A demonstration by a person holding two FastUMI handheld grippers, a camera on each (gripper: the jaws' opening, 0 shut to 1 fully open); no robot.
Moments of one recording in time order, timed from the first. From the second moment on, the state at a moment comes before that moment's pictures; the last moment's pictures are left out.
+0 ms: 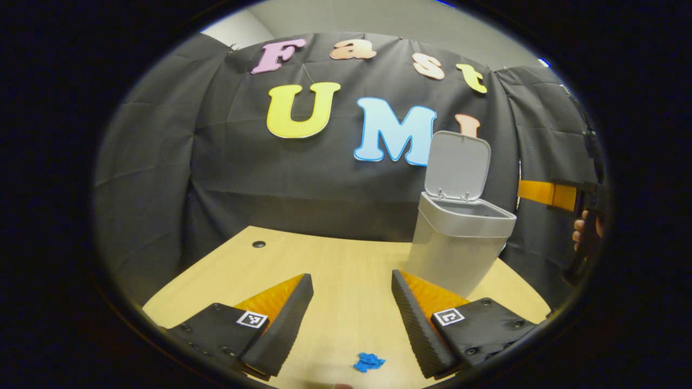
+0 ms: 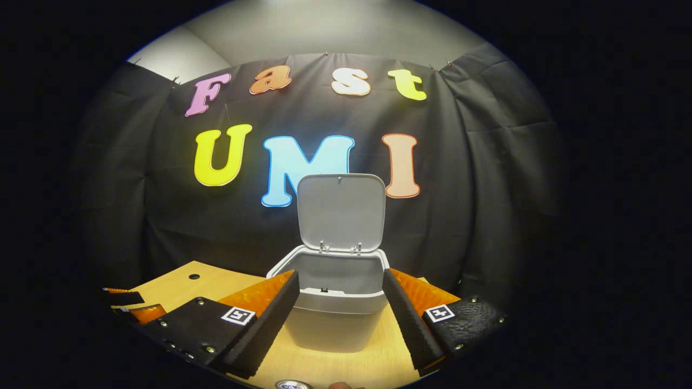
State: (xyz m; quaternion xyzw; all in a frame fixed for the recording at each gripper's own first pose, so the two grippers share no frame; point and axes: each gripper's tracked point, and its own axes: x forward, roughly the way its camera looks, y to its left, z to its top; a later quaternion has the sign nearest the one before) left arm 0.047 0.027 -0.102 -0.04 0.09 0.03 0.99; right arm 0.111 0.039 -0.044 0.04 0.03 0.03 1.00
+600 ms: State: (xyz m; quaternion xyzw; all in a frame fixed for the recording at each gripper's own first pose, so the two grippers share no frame) left arm 0.052 0.002 -0.194 -0.02 0.15 -0.02 0.99; right arm 0.069 0.070 -0.048 -0.03 0.02 0.05 1.00
